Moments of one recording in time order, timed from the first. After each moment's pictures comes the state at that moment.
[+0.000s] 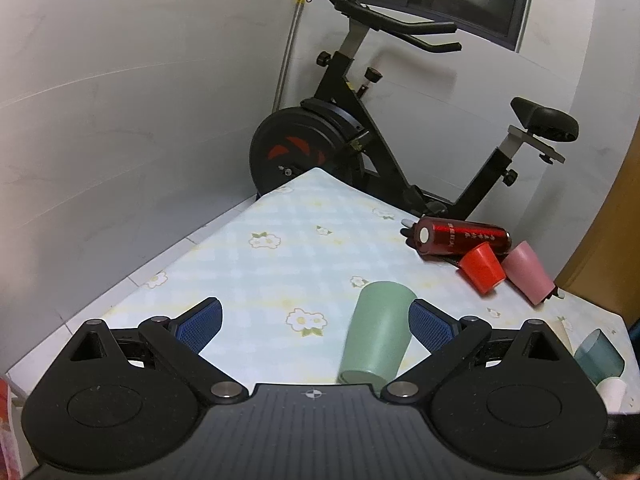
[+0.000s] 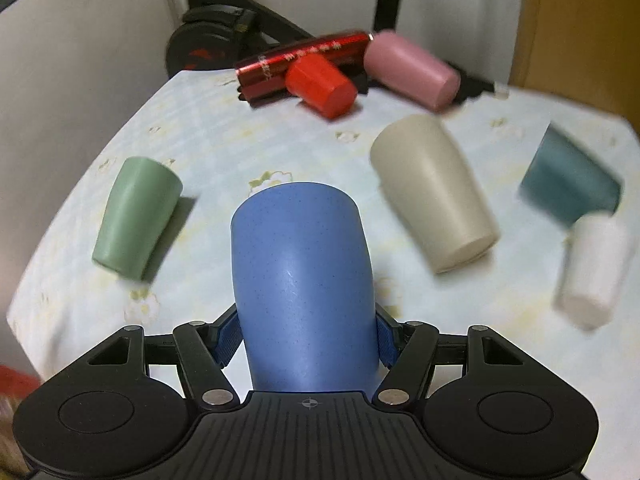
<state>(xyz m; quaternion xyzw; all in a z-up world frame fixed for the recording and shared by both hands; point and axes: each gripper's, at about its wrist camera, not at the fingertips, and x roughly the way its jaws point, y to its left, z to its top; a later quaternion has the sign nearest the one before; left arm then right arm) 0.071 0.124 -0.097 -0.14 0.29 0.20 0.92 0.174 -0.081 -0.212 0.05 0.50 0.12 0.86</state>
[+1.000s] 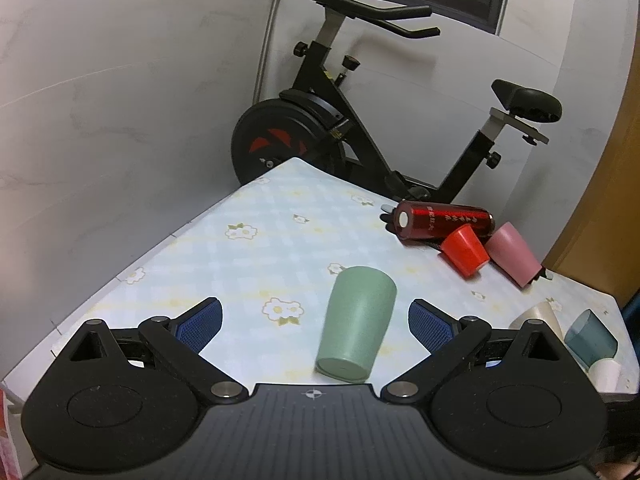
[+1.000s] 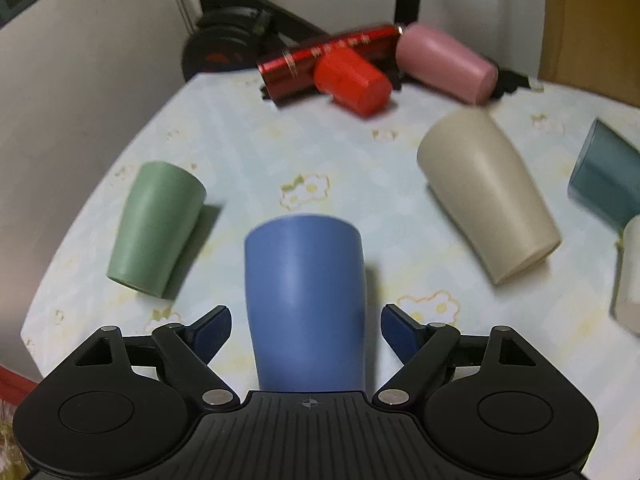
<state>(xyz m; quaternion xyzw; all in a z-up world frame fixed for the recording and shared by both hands) 0.074 0.110 -0.102 -0.13 0.30 0.17 0.93 0.174 -0.073 -0.217 0.04 0.47 0.17 0.87</state>
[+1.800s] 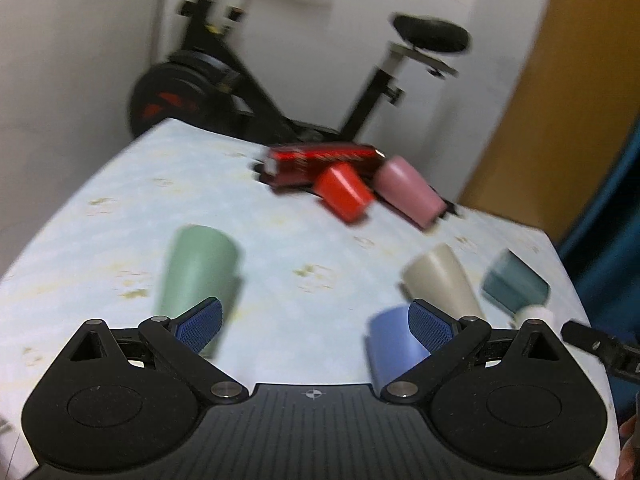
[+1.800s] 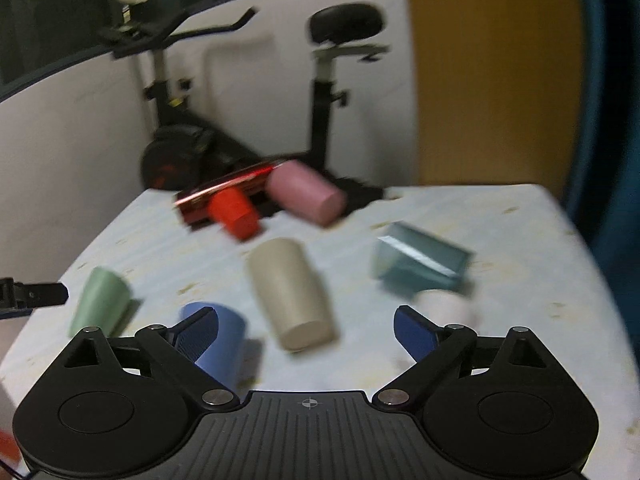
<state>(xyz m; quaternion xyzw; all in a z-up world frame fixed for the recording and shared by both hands) 0.138 0.028 -0.128 -0.11 0.37 0.03 0.92 0.116 -0.232 -0.143 0.05 0.32 0.08 0.94</state>
